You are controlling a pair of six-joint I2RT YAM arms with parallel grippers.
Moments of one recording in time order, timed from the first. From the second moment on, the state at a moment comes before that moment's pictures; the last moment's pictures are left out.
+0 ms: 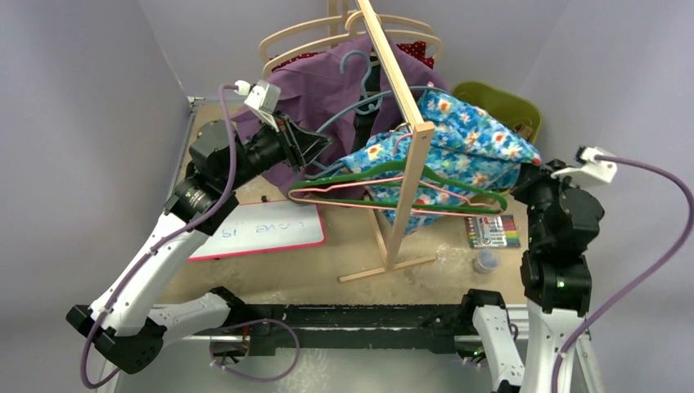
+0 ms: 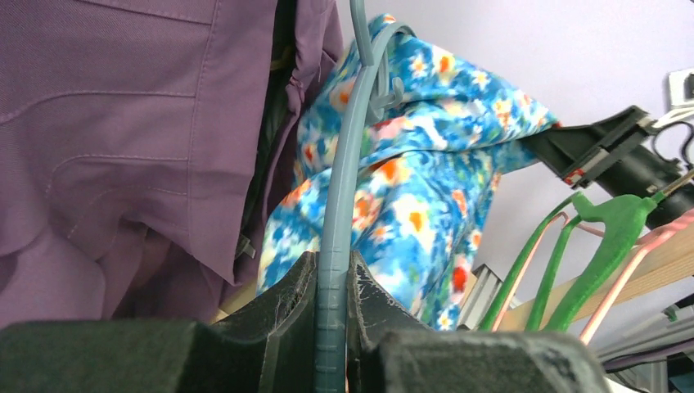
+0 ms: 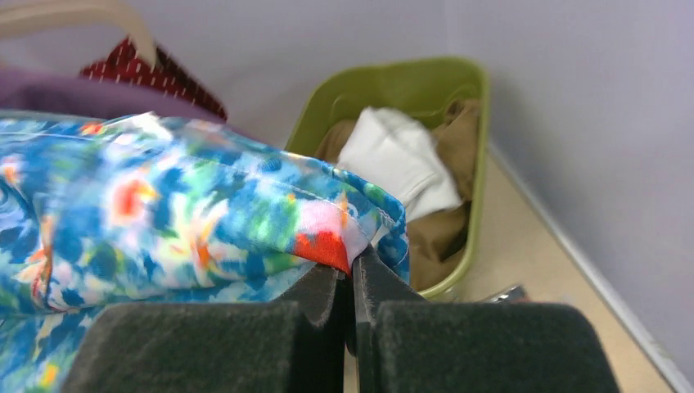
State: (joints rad) left arm -0.58 1.07 1.31 -0.22 0.30 -0.47; right arm -0.13 0.62 1.14 -0.61 0.12 0.33
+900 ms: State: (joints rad) left arm -0.58 1.01 1.28 -0.22 0.28 -0.41; right arm -0.04 0.43 1.40 -0.54 0.51 0.08
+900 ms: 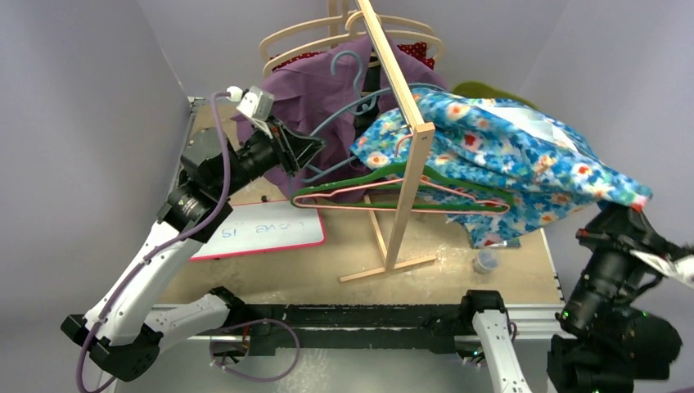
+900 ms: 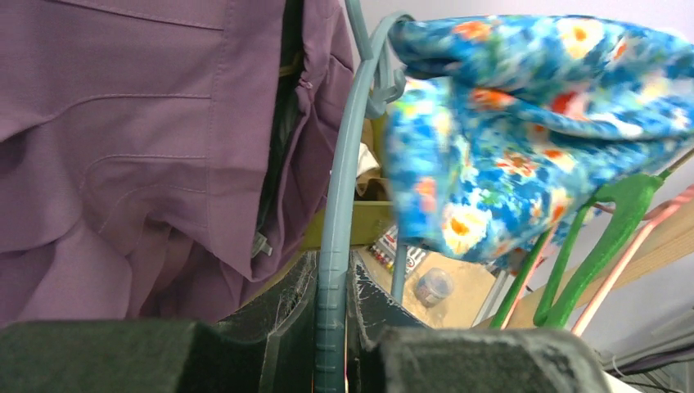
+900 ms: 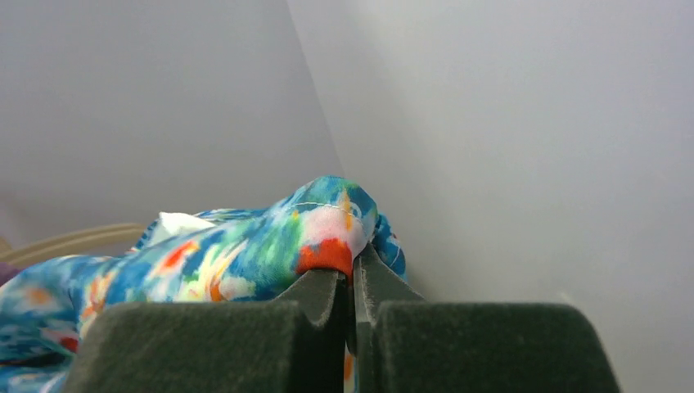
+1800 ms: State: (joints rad) left arm -0.57 0.89 1.22 -0.25 0.24 -0.38; right arm -0.04 0.84 1.42 -0.26 0.43 0.04
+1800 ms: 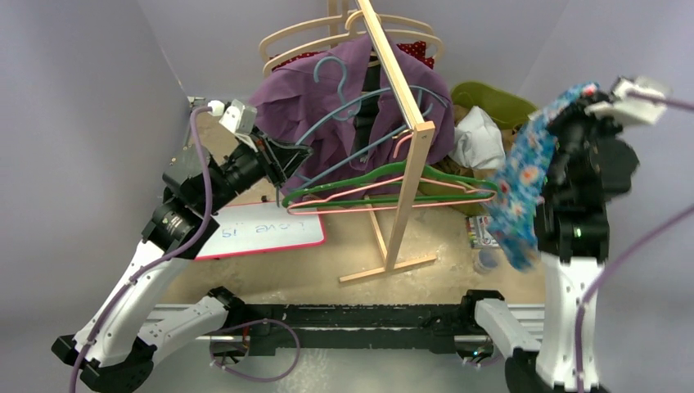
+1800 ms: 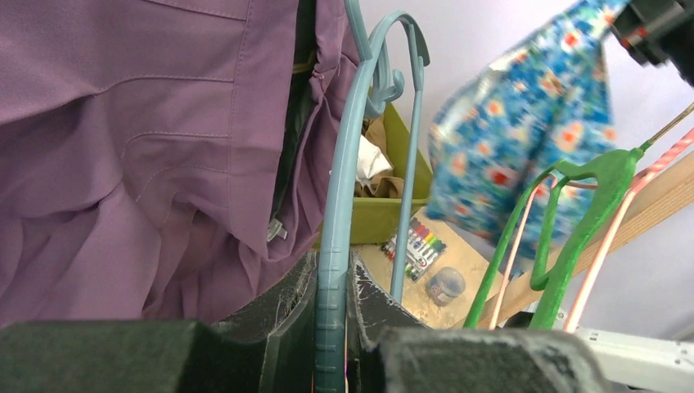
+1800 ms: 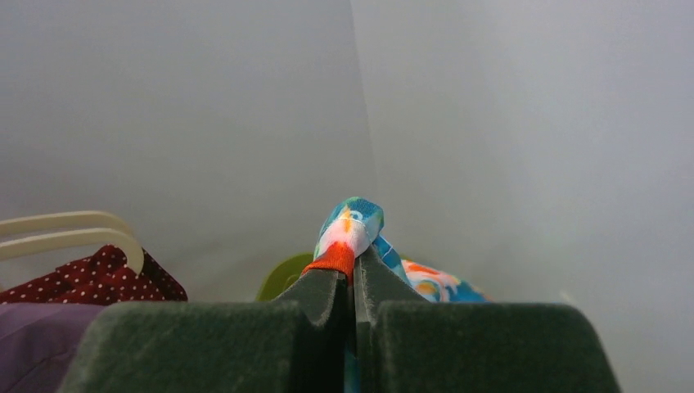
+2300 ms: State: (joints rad) left arm -0.57 0.88 1.22 -0.30 0.21 -0.40; right arm -0.06 1.36 1.88 -0.14 0.45 -0.12
